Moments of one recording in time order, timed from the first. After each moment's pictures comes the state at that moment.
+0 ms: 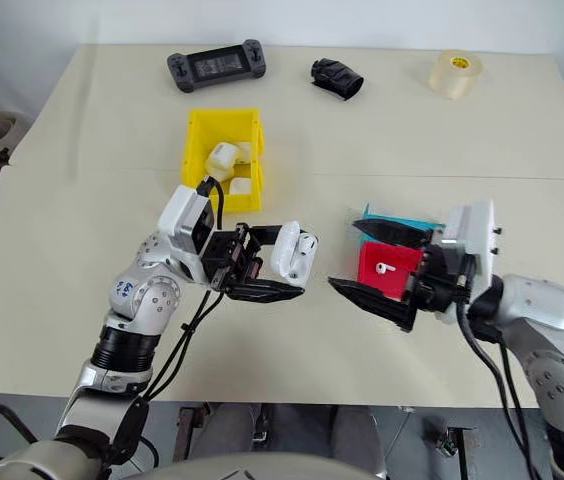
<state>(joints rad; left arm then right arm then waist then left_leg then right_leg) -0.53 0.24 -0.12 -0.05 -0.65 0.25 -1.31 0.07 -0.80 -0.39 -0.59 0.90 0.48 0.88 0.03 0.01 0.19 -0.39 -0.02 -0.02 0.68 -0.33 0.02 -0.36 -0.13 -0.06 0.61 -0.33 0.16</state>
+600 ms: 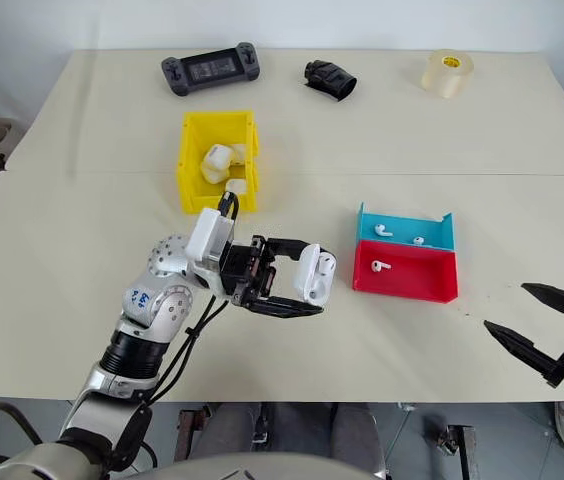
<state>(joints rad) -0.52 0.23 -0.20 -0.08 -0.54 0.17 -1.25 0.40 -0.84 -0.75 -0.18 0.59 0.22 1.14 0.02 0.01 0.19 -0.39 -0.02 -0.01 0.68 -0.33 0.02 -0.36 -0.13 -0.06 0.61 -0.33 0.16</state>
